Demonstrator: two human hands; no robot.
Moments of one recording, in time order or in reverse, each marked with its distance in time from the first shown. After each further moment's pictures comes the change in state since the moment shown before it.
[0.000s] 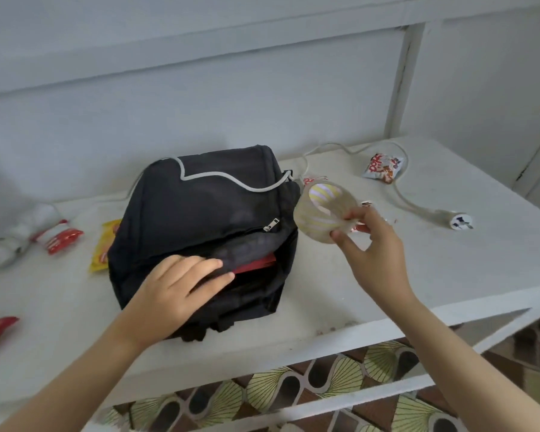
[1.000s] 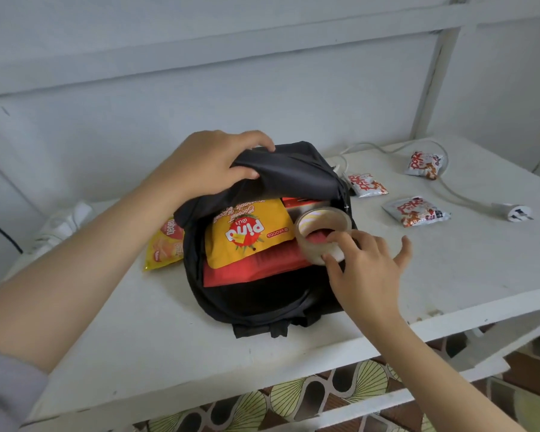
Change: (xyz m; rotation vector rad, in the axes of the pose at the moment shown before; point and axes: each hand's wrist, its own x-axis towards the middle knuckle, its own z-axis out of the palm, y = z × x) left_hand 0.069 -0.157 -0.030 -0.429 -0.299 -0.340; right_hand -0.056 -0.048 0.128 -0.801 0.128 -0.161
